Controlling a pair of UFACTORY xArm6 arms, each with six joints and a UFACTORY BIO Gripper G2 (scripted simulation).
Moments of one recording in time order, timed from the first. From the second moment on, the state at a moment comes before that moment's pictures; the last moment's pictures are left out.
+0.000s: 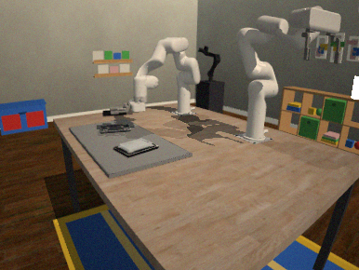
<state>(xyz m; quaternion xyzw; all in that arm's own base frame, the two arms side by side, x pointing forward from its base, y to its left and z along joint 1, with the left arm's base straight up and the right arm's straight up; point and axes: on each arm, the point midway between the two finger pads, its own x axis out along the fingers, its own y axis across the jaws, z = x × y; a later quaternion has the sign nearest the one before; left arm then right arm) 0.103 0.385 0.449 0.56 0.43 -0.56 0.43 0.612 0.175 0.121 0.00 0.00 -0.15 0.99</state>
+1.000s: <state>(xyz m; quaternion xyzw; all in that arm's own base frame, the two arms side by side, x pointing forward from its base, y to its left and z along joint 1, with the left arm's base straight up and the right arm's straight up) 0.103 0.385 0.449 0.56 0.43 -0.56 0.43 0.614 0.216 0.122 -0.01 0.00 0.04 1.00</state>
